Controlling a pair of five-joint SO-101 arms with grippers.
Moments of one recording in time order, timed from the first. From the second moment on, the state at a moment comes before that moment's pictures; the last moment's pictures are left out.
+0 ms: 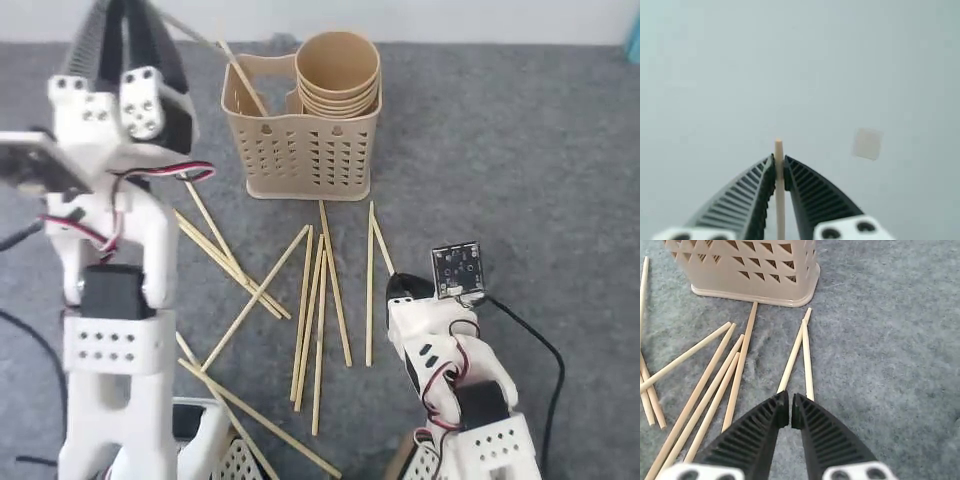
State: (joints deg) left arm -2.5 -45.1 29.0 6.4 14.3; right arm -19.8 -98.2 95.6 46.9 -7.4
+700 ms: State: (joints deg) left arm -1.5 -22.0 20.3 20.2 14.3; right arm -19.8 -98.2 95.6 46.3 -7.4
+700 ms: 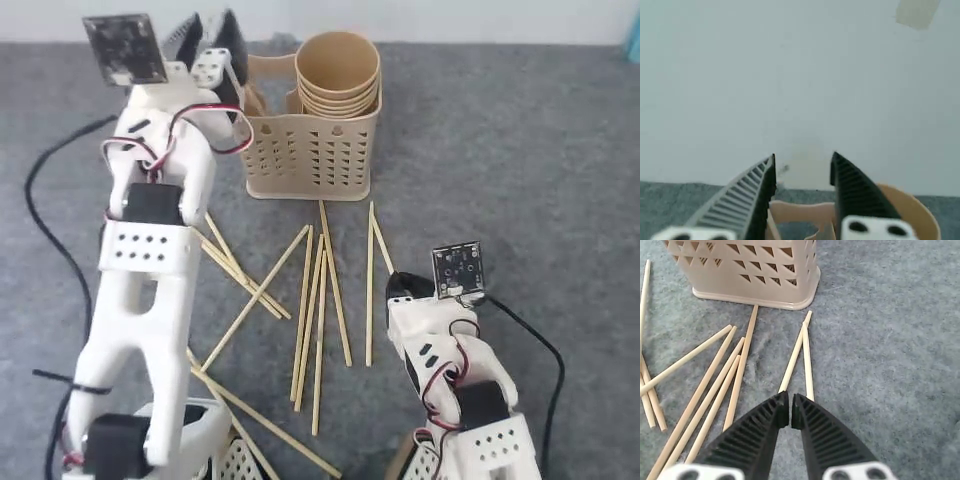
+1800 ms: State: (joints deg) left arm -30.8 -15.5 48.0 36.3 20.7; right arm -17.3 -96.9 94.4 51.7 -2.1
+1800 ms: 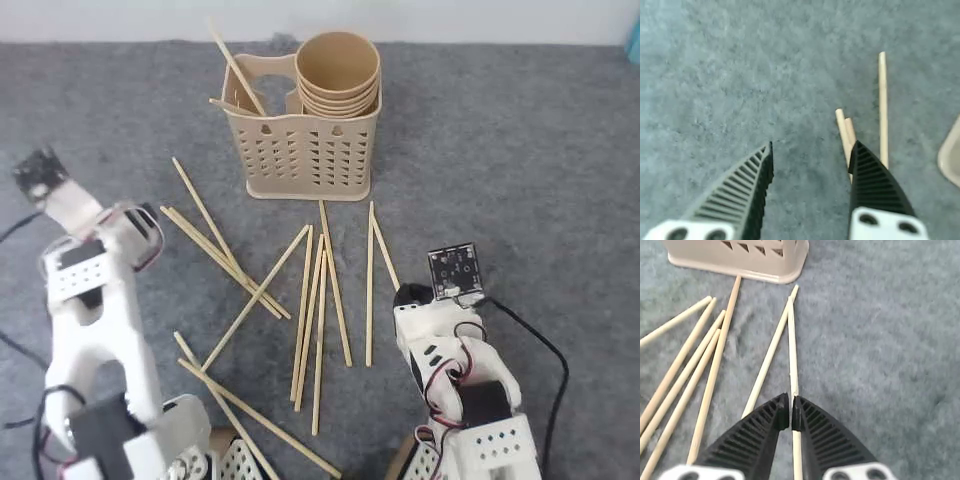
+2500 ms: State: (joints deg) left arm -30.9 -6.5 45.8 31.5 19.5; right arm -17.3 -19.8 52.1 39.0 -0.5
